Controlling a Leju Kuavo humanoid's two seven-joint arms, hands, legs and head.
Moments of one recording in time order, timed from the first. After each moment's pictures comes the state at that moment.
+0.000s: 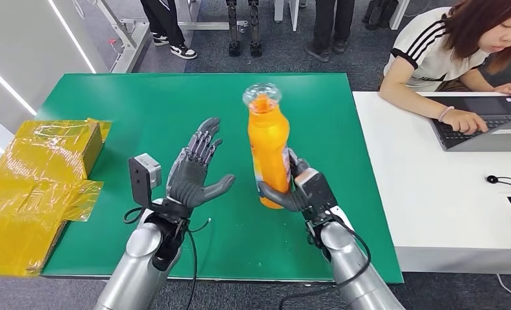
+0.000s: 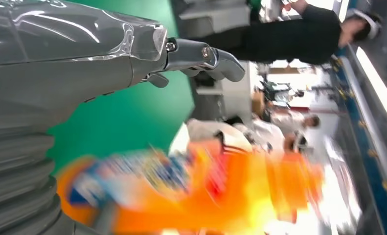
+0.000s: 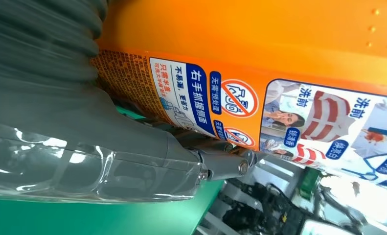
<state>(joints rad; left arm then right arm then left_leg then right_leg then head) -0.36 -0.17 -0.43 -1.32 0.10 -0.01 -0.46 -0.44 0.12 0.41 -1.05 0.13 0.05 -0.49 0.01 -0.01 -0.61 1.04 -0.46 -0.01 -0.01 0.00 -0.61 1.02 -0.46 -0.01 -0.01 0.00</state>
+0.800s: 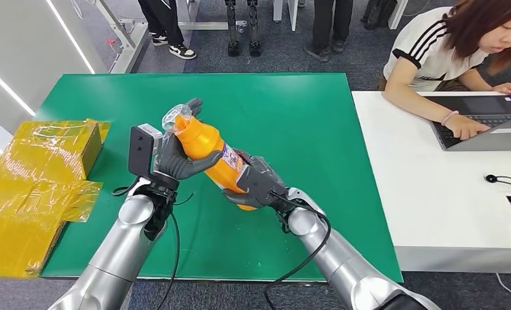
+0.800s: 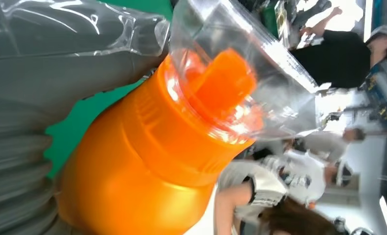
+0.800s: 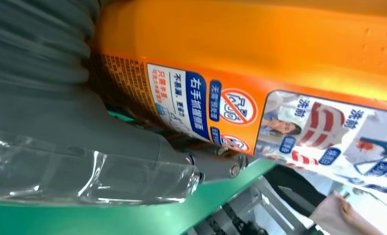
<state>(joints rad) -0.53 -0.07 -0.43 -1.11 0.08 0.09 -0.45 -0.63 0.16 0.64 -0.81 0.26 0.04 -0.38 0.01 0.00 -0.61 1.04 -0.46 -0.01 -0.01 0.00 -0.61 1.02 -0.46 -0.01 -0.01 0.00</state>
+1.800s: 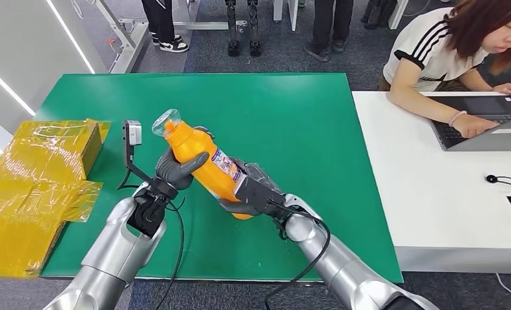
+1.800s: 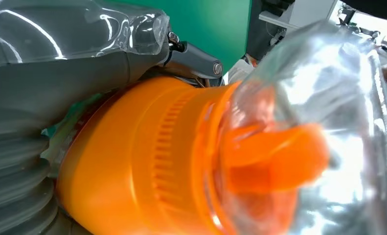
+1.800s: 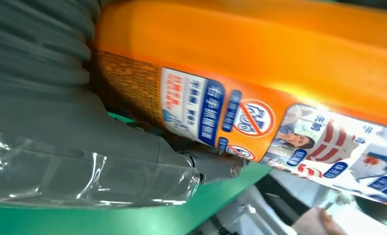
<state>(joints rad) -0.53 -0.06 -0.41 -1.04 0.71 -0.23 -0.21 -0.62 0.13 0.70 -0.81 0.18 -0.01 -0.42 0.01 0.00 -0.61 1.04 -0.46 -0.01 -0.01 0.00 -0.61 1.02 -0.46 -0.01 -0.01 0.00</state>
